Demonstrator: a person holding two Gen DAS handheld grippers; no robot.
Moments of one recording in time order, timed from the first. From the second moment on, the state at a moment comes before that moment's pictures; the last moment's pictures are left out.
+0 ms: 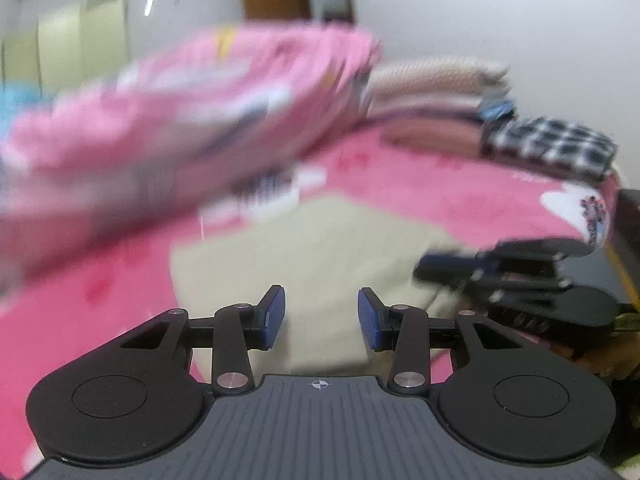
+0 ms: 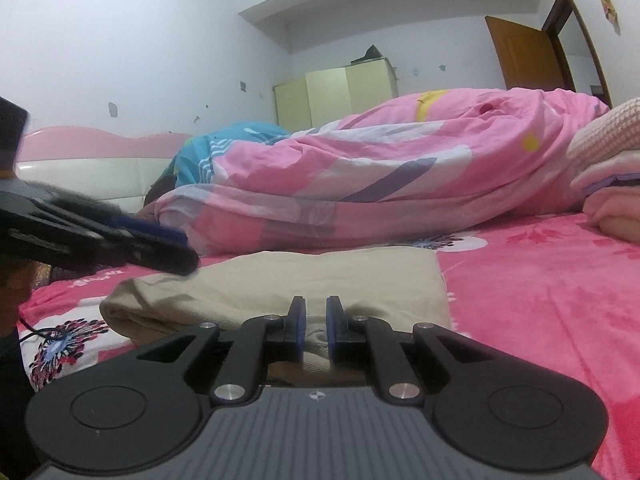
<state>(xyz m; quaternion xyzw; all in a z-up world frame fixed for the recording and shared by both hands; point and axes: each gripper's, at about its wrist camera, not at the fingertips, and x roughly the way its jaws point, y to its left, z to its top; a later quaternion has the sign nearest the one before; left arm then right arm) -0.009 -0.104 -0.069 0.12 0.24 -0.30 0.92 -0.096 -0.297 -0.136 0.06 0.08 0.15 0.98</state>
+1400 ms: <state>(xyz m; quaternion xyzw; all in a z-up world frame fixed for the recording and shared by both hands) 0.055 -0.112 -0.064 0.04 0.37 -0.20 0.91 -0.027 -0.293 -0.079 0.02 0.17 0.11 0.98</state>
